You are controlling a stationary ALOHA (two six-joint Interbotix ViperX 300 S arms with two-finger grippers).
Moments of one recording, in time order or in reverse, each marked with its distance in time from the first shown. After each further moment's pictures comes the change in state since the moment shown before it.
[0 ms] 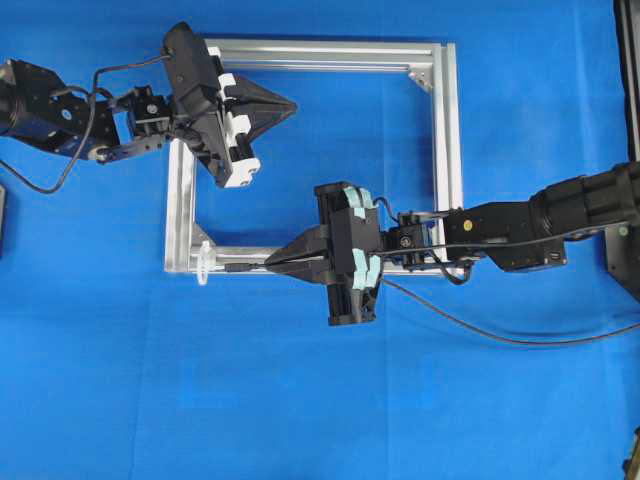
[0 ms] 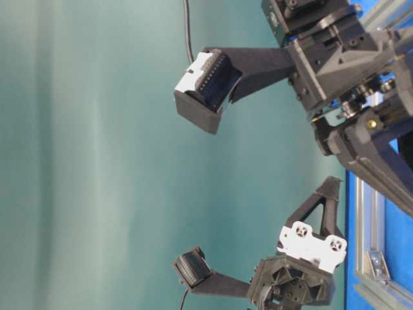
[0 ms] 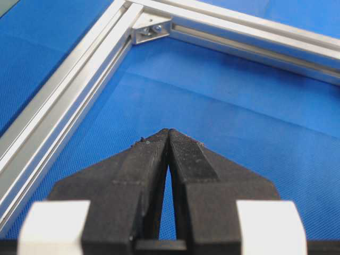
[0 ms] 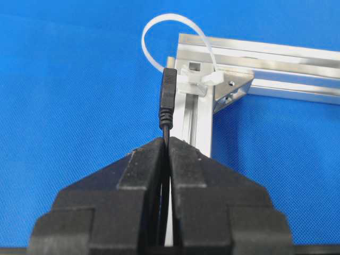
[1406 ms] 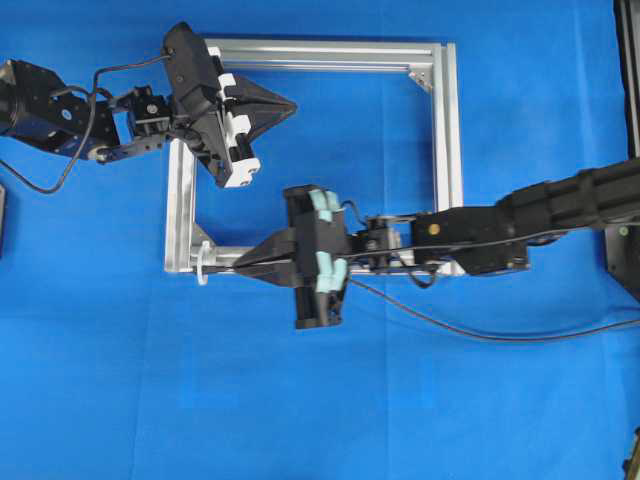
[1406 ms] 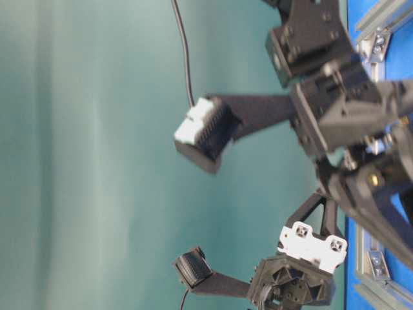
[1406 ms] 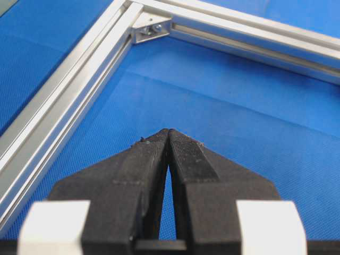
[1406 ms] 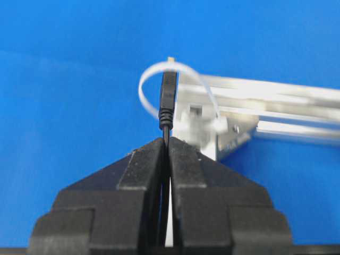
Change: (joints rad) left arm 0.000 0.000 0.000 0.000 0.002 -0.002; right arm 0.000 0.092 -0.149 0.003 0.020 0.000
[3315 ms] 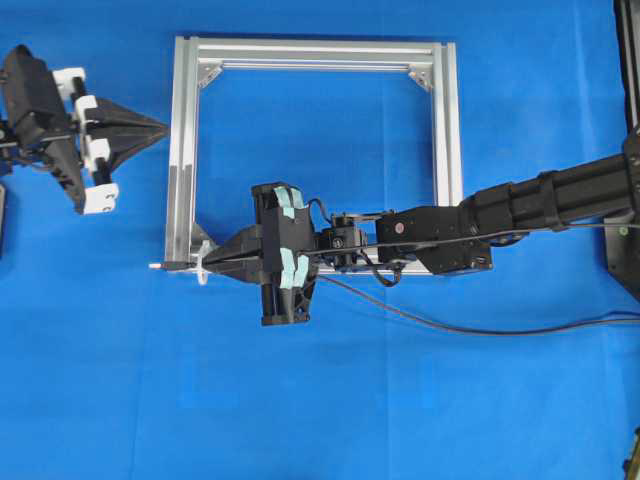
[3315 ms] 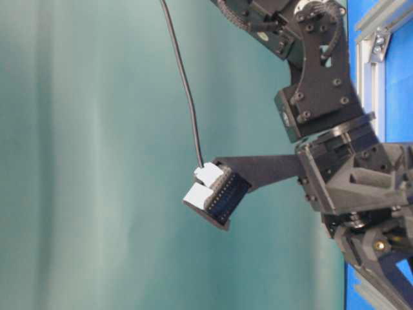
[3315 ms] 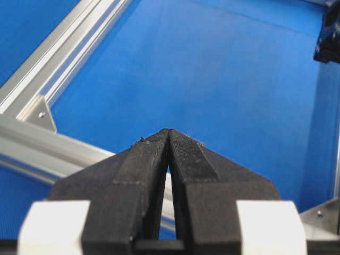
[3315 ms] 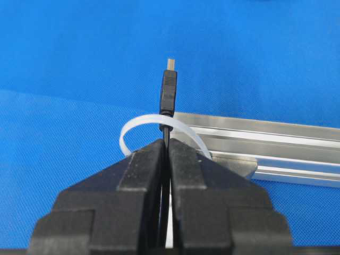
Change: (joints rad) left arm 0.000 -0.483 0.495 0.000 0.000 -0.014; right arm -0.014 0.078 -0.120 0.000 0.031 0.000
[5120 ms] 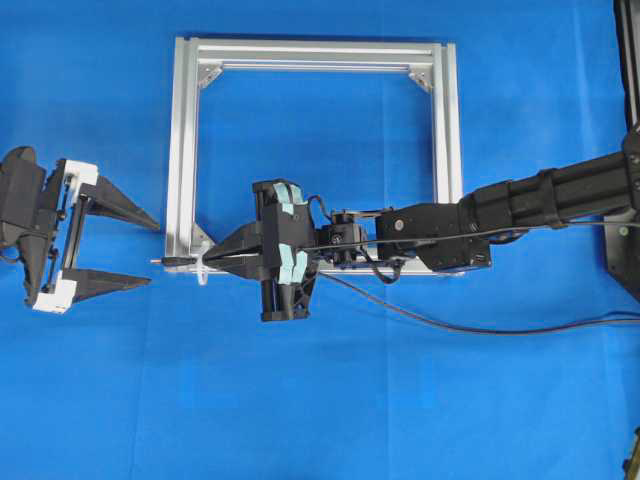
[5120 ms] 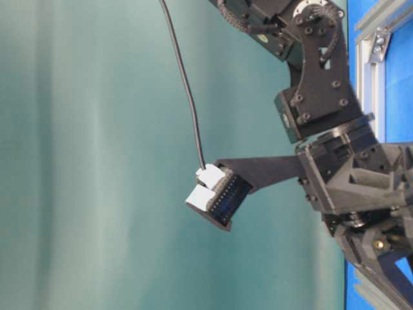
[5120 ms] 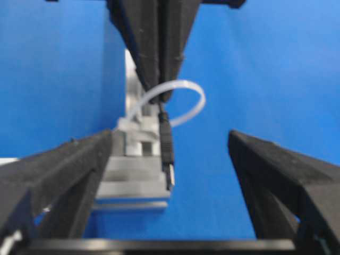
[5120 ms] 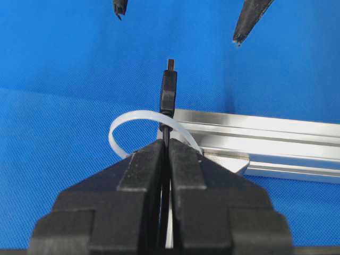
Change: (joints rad) left arm -0.437 -0.061 0.021 0.005 0.097 -0.038; right arm -0.011 0.000 0.000 0.000 0.008 0.000
